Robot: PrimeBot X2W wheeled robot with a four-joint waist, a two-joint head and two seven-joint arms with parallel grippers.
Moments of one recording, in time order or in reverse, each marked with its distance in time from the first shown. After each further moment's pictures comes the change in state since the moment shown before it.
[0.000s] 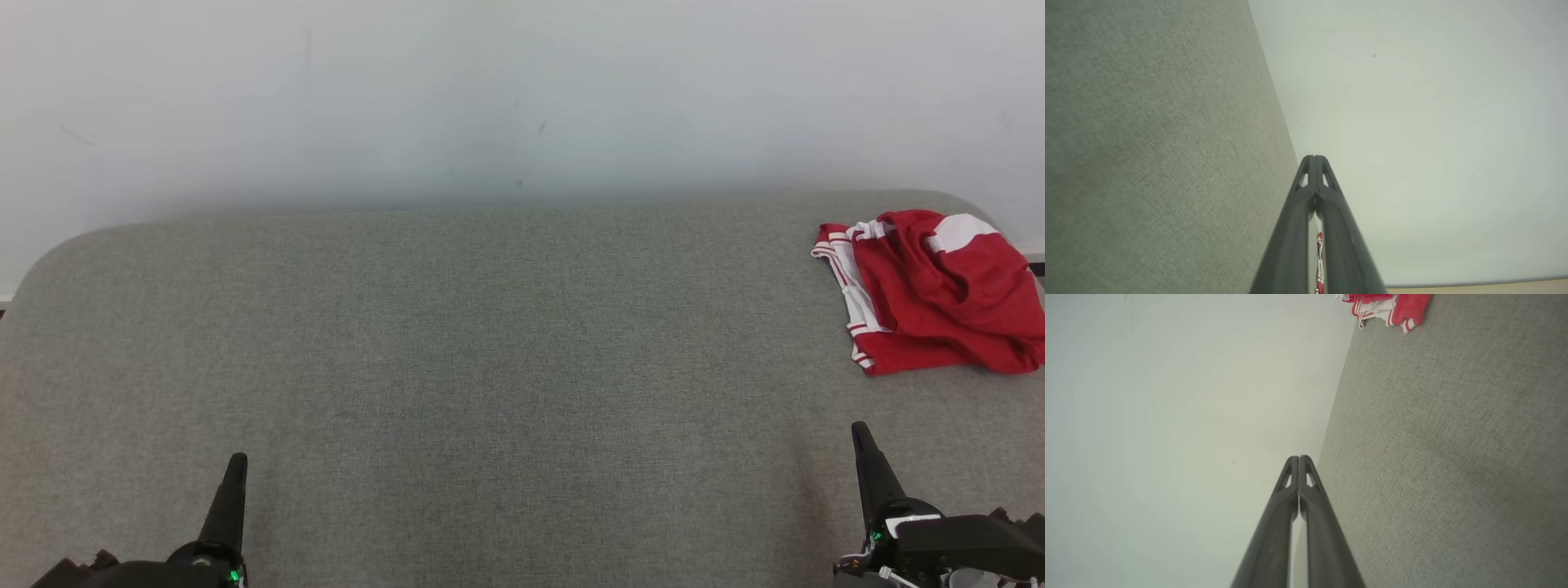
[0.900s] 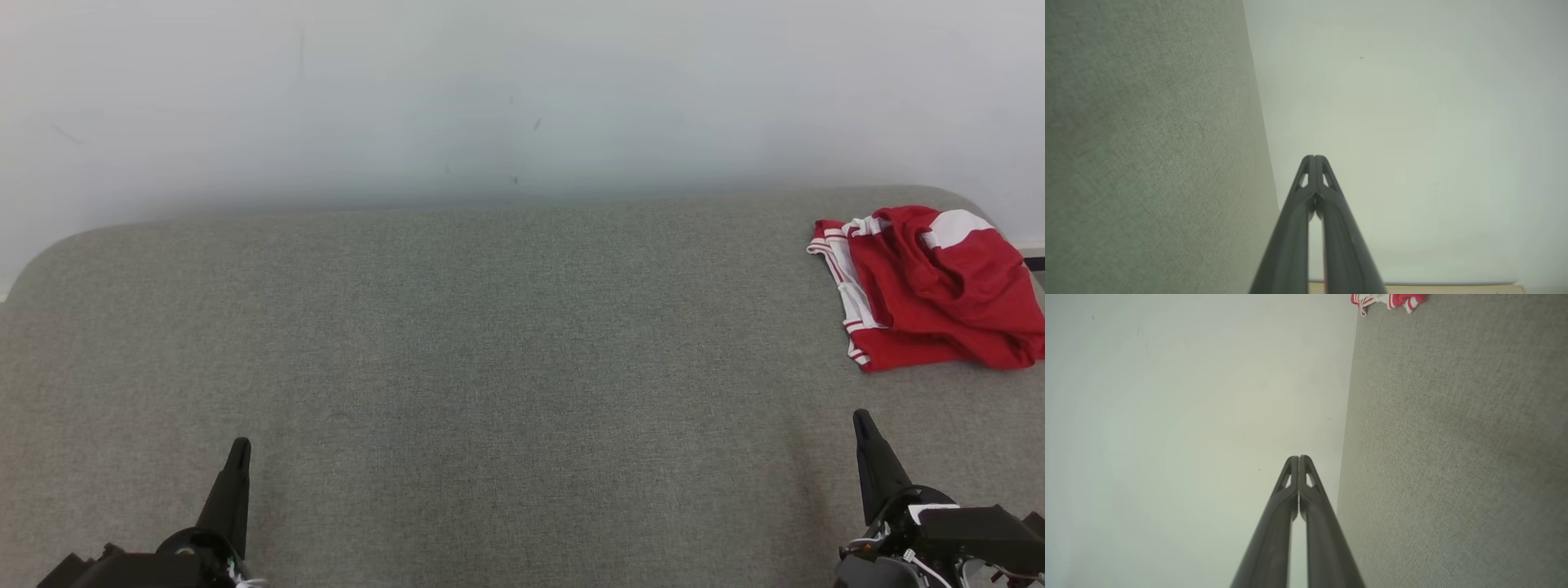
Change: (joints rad) left arm -0.023 -0.005 0.007 0.003 -0.186 -0.006 0.050; right arm -0.024 0.003 -0.023 0.005 0.185 0.000 0.051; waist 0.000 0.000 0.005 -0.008
